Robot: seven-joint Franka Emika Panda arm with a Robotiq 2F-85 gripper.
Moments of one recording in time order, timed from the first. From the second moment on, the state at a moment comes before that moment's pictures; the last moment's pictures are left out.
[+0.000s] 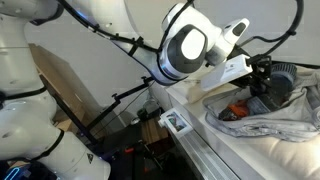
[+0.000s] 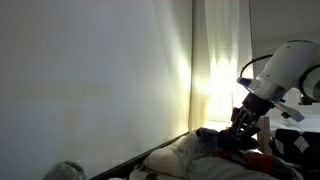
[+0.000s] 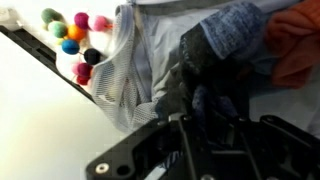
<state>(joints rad) 0.28 0.38 -0.46 -2.20 -0.57 3.21 -0.19</state>
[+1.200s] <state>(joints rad) 0.69 0.69 -0.76 -2.14 -0.18 3.36 -0.12</state>
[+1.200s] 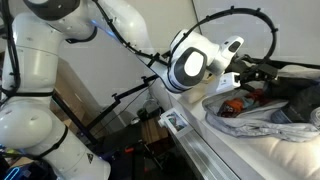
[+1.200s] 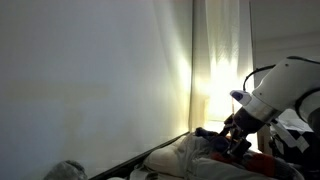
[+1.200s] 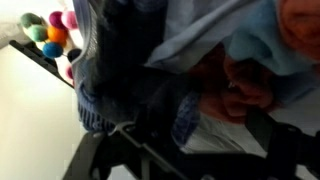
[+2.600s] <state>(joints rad) 0.44 0.33 -0.22 -2.30 -0.51 3.46 -0.26</state>
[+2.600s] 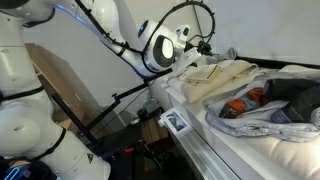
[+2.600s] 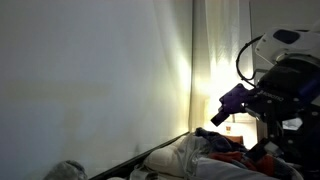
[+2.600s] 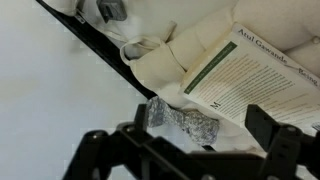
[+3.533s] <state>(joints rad) 0.07 0.45 0.30 -2.13 -0.77 3.34 -0.27</state>
